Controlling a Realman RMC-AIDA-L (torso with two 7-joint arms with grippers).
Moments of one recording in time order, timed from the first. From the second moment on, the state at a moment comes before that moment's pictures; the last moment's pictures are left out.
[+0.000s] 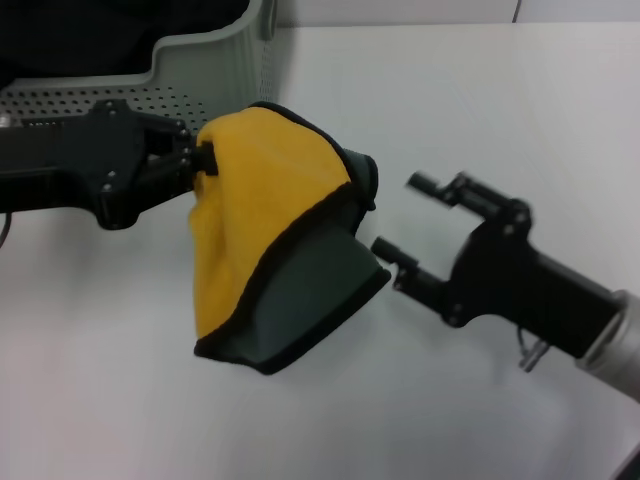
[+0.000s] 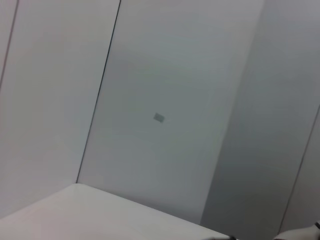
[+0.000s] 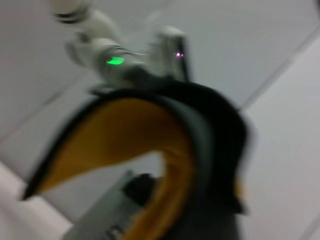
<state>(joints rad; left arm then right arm) -0.37 -2.05 0.81 1.11 1.65 1.91 -1.75 0.34 2.03 -2.24 -0.44 -0.10 -1.45 -0.43</state>
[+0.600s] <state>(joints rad) -0.38 -2.04 0.81 1.05 1.68 1.89 -1.72 0.32 2.03 -2.28 -0.51 -0.10 -1.43 -0.54</state>
